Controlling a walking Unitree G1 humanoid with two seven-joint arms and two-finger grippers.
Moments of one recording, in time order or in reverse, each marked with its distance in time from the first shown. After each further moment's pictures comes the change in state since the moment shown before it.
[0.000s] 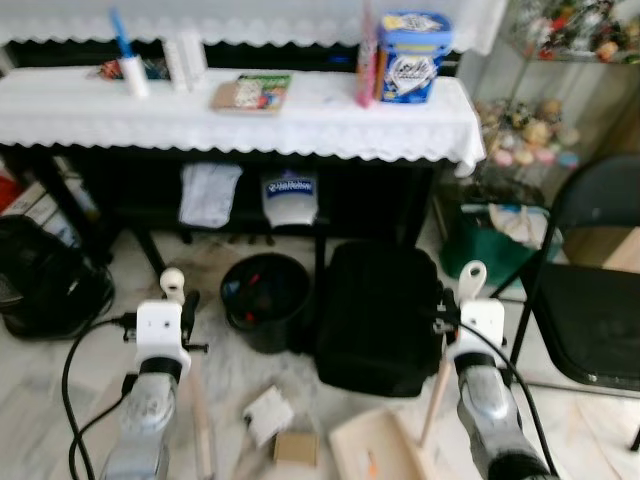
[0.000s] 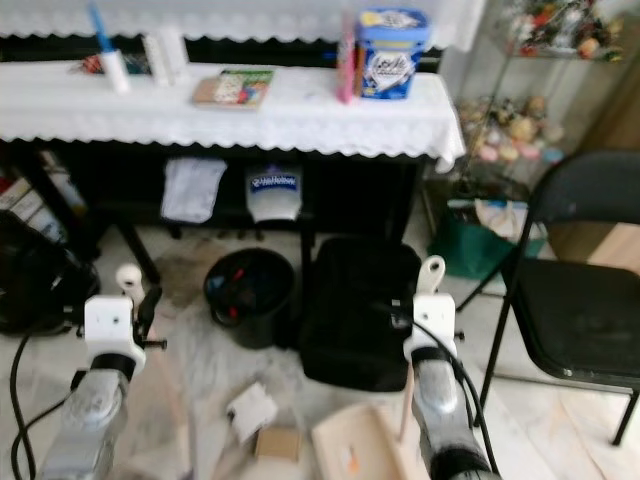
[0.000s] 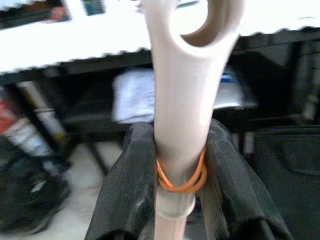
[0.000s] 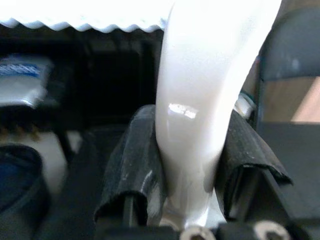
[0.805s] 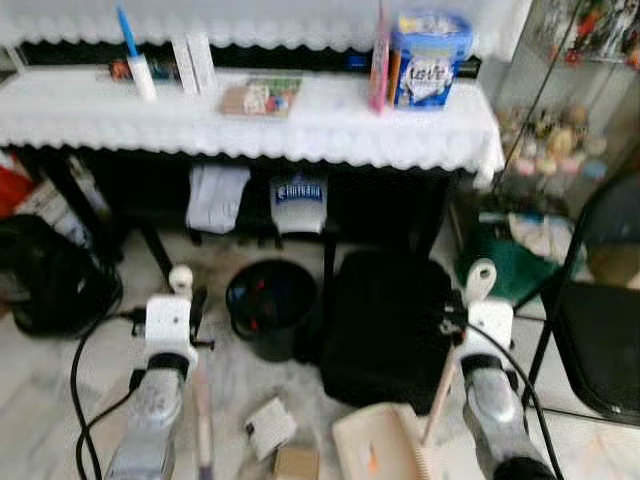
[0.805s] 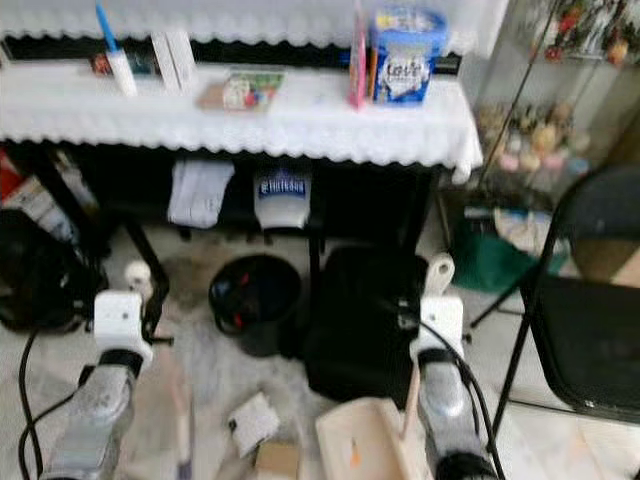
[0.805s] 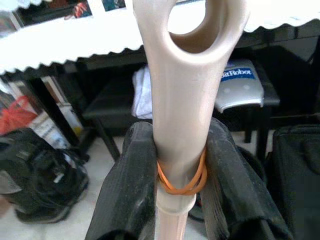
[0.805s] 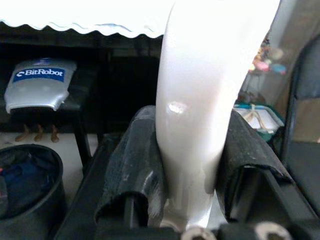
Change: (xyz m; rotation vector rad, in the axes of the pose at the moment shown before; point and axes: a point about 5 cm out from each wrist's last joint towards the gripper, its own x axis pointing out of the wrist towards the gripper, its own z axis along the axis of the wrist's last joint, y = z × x) left arm -0.001 0.016 -0.003 0.053 0.027 0.037; right arm 0.001 0.011 0.004 0.001 -0.021 0.032
